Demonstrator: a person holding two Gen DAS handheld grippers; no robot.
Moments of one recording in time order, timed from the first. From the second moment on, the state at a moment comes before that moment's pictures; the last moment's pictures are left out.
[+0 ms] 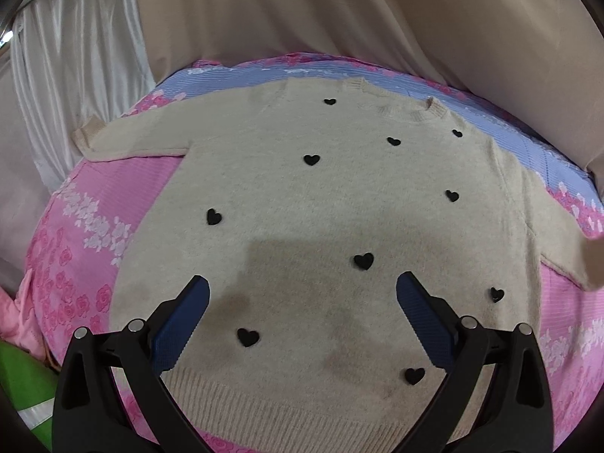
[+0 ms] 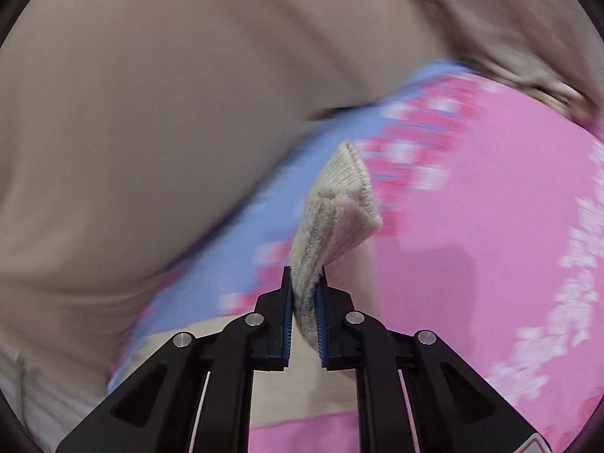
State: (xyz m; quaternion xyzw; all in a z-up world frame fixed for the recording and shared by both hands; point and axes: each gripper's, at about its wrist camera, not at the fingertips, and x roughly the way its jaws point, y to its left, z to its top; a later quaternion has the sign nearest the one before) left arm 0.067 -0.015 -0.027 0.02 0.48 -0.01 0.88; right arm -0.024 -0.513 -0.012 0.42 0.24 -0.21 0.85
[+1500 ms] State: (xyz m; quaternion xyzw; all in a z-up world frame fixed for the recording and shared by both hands) left arm 0.302 0.066 -0.106 -0.15 0.53 -0.07 0.83; right arm 0.100 -0.285 -0.127 0.25 0.45 -0.22 0.83
